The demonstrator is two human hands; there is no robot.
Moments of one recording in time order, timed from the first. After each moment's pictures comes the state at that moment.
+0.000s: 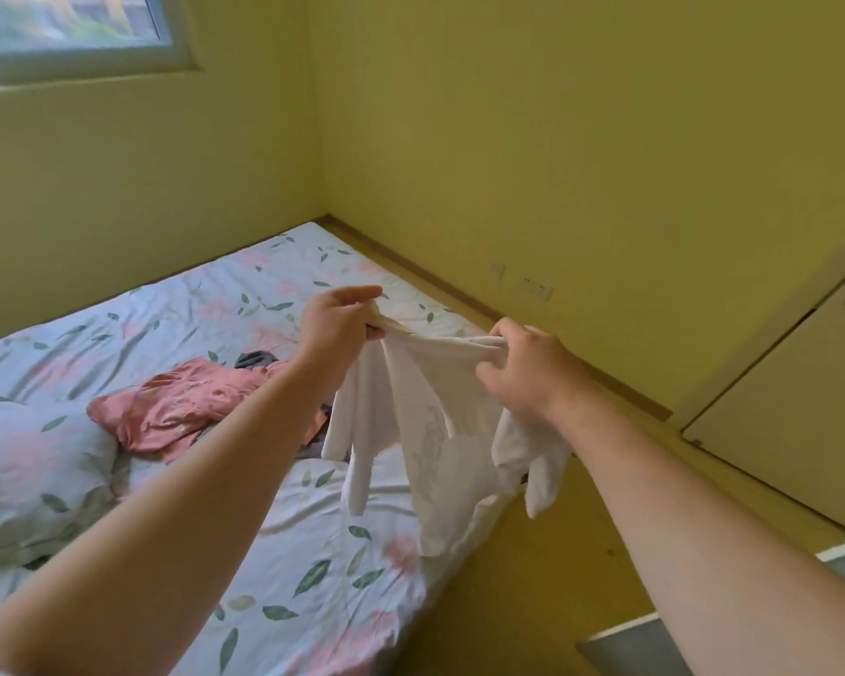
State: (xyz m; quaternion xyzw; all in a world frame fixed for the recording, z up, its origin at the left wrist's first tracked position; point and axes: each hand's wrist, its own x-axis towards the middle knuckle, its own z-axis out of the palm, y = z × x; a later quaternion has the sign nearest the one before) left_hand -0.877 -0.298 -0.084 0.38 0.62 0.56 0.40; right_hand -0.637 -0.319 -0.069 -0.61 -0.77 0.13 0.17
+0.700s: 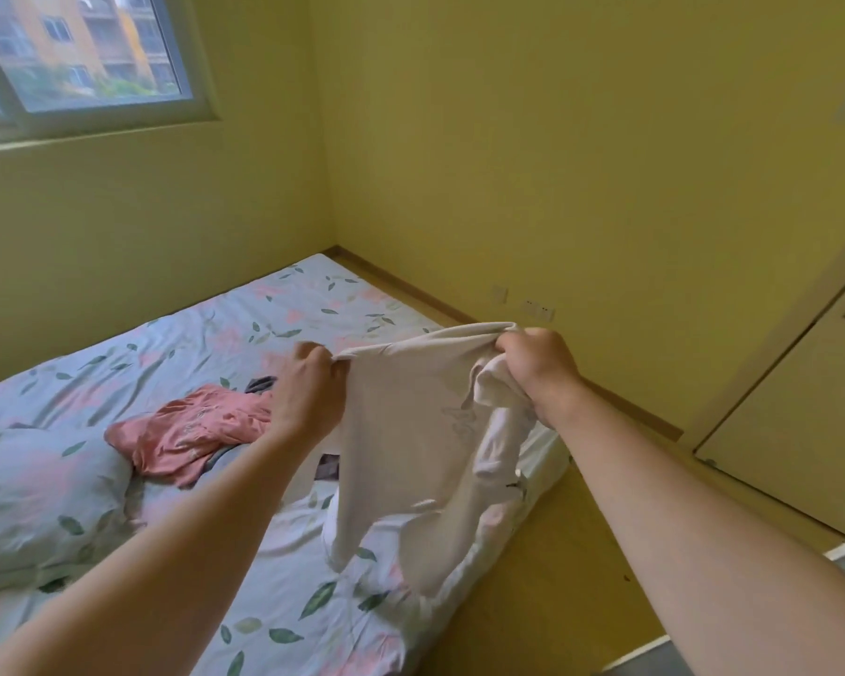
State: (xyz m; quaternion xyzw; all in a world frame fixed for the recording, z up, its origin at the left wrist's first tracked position) left_hand -0.902 -0.334 -0.125 0.58 0.75 0.32 0.07; right_hand -0.631 -0.311 -0.057 -0.67 -0.51 0.38 0.37
